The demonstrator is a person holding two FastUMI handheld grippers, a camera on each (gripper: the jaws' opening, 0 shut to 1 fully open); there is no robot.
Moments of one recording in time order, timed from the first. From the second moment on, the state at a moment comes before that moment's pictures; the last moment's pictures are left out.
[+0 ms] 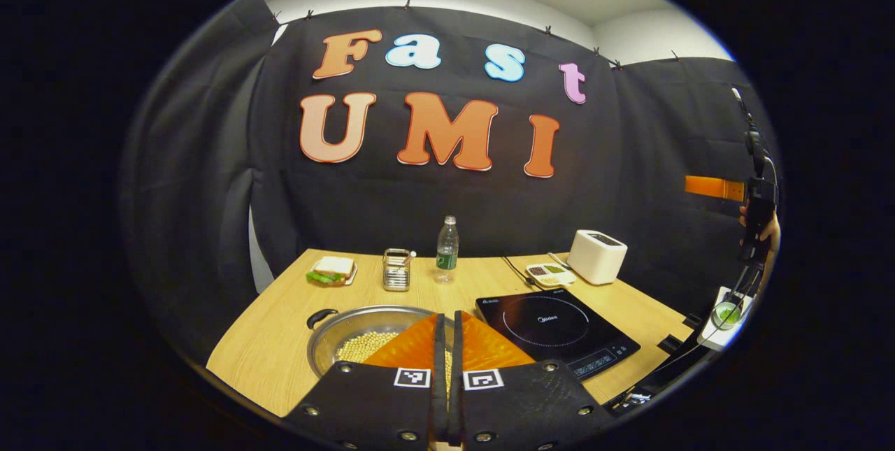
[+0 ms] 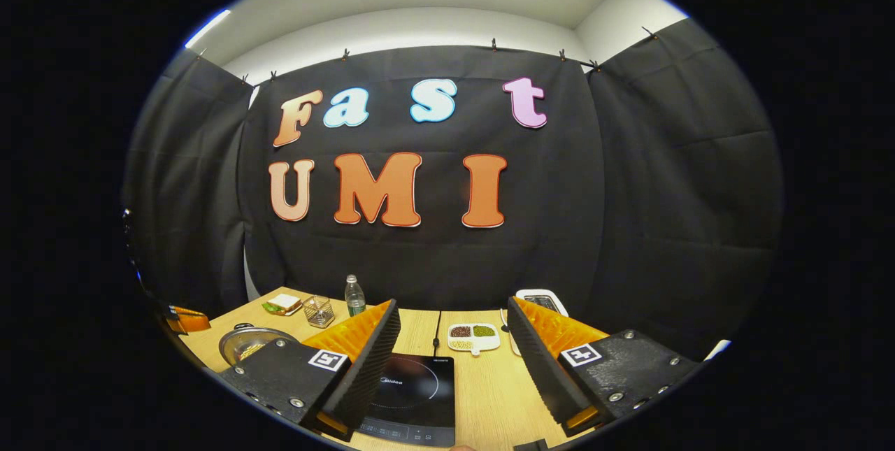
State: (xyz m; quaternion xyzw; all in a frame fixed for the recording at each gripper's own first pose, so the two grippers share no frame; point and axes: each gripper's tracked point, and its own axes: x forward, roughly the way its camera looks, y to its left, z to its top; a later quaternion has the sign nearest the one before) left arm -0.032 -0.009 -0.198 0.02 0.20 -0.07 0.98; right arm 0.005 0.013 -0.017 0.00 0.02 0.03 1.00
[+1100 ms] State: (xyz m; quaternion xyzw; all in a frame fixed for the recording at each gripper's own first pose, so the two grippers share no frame) left arm -0.094 -0.051 -0.397 0.02 0.43 -0.13 0.89; right arm 0.006 0.004 -0.040 -0.01 0.05 0.02 1.00
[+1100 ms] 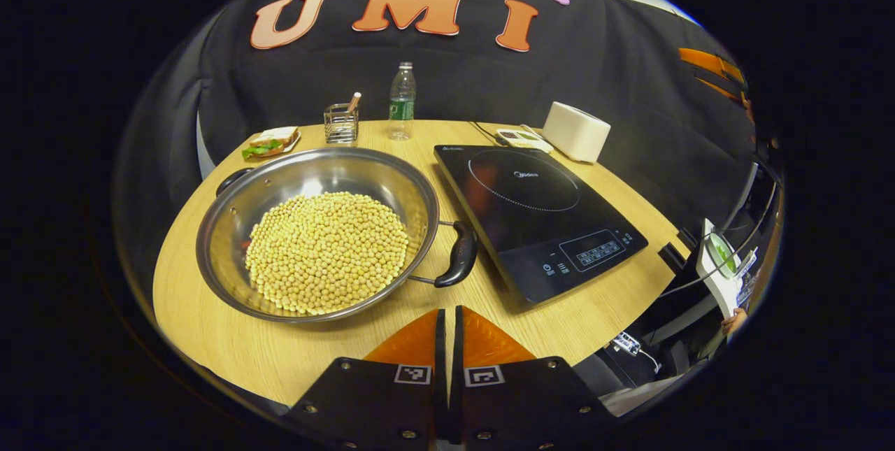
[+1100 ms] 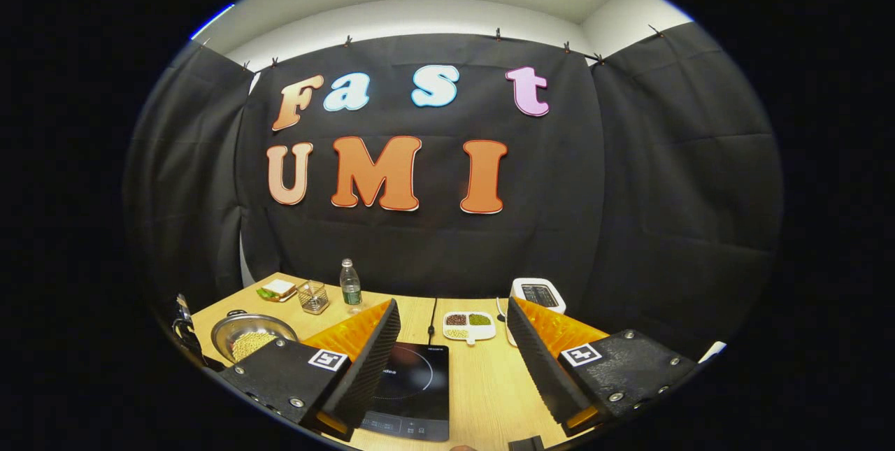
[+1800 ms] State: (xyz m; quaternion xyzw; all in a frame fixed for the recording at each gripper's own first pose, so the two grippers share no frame) left arm -0.051 -0.069 -0.411 0.00 0.45 -0.12 0.89; right arm 0.017 -0.029 -0.057 0.00 0.06 0.00 1.00
